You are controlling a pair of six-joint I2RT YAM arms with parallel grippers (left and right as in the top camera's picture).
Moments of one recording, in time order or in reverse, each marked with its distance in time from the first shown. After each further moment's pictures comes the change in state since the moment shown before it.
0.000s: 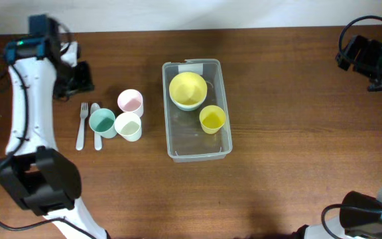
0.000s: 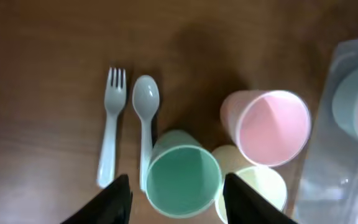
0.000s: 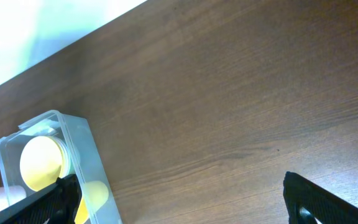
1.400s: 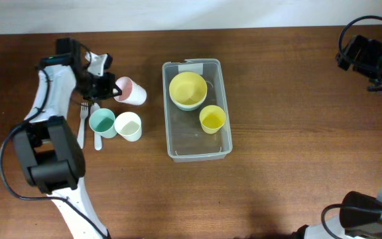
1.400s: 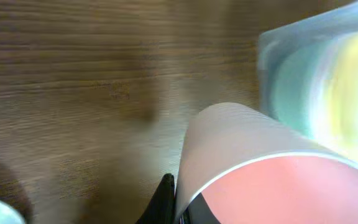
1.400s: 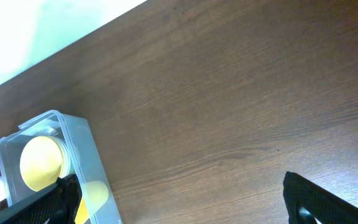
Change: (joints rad) left arm -0.006 0.195 -0.170 0.315 0.451 0.171; right arm 0.000 0.000 0.000 0.000 0.000 0.000
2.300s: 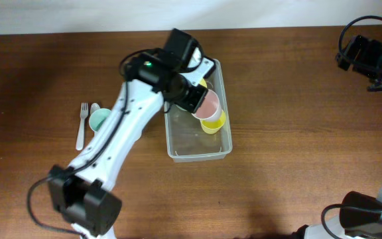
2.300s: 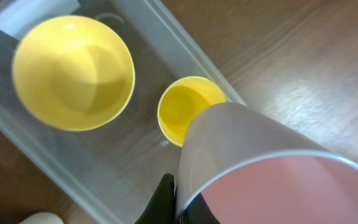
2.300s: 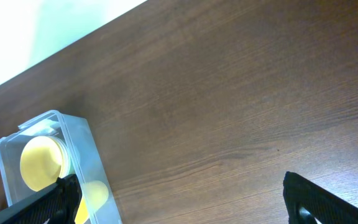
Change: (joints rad) left arm -0.673 -0.289 0.083 -0.158 -0.371 -0.068; right arm 0.000 0.000 0.000 0.000 0.000 0.000
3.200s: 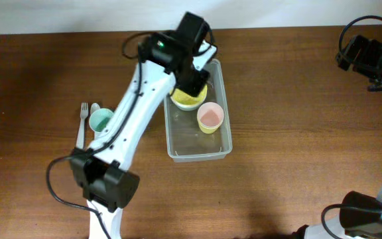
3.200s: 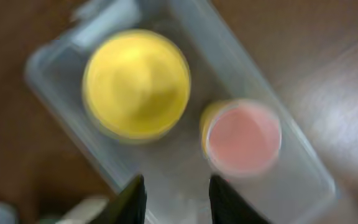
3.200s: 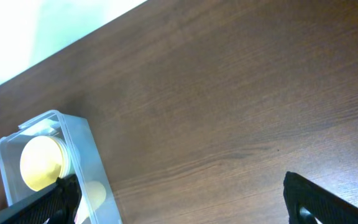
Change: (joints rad) left arm -0.001 0.199 0.376 -0.210 -0.168 -0.014; right arm 0.000 0.000 0.000 0.000 0.000 0.000
